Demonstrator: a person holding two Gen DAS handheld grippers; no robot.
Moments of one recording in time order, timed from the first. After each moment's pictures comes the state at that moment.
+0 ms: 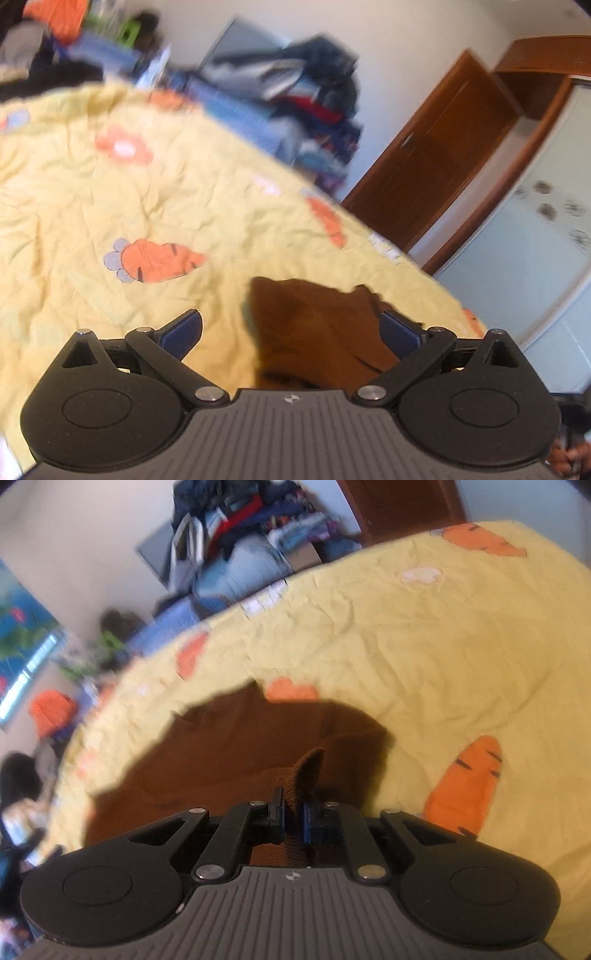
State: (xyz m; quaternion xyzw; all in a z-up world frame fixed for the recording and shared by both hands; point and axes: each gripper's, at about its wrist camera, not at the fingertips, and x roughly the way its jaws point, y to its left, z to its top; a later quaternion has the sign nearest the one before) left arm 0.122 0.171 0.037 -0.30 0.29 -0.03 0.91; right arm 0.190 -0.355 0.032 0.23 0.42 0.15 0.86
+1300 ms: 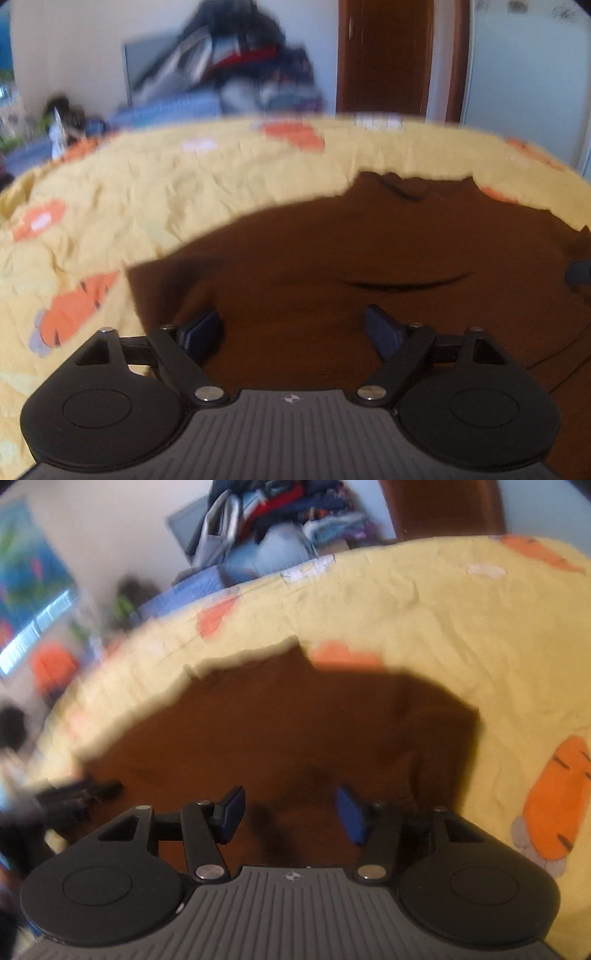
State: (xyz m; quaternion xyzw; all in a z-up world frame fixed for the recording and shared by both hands) left arm 0.185 0.067 -0.024 0.03 0.34 -0.04 0.94; right arm 0.204 -0.281 -0.014 0.11 0.40 0.18 0.89
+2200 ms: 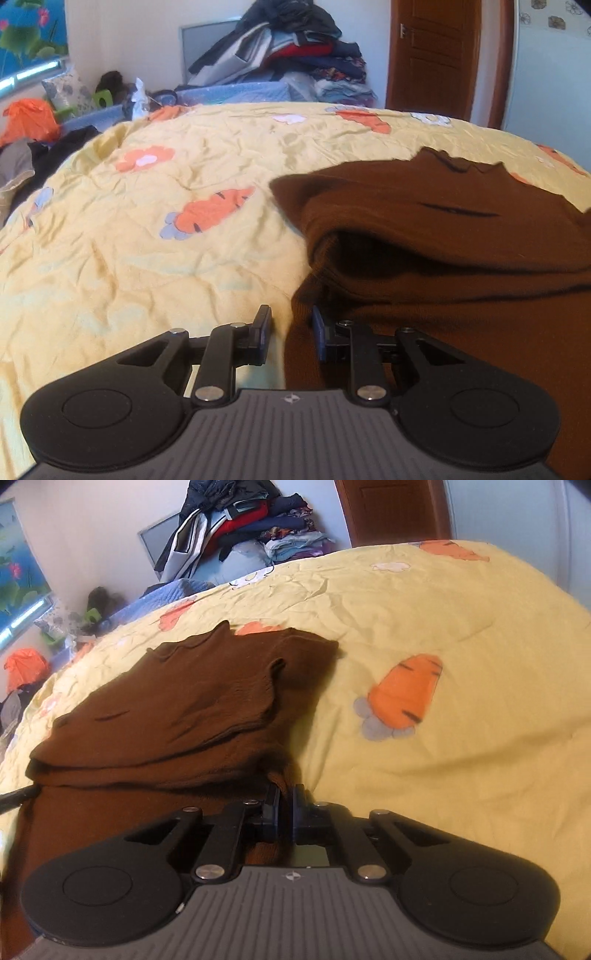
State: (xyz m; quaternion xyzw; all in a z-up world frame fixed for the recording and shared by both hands) left arm 0.080 0.114 -0.007 -0.01 0.37 0.03 0.93; right arm 0.100 -0.351 -0.018 0.13 0.40 0.11 0.90
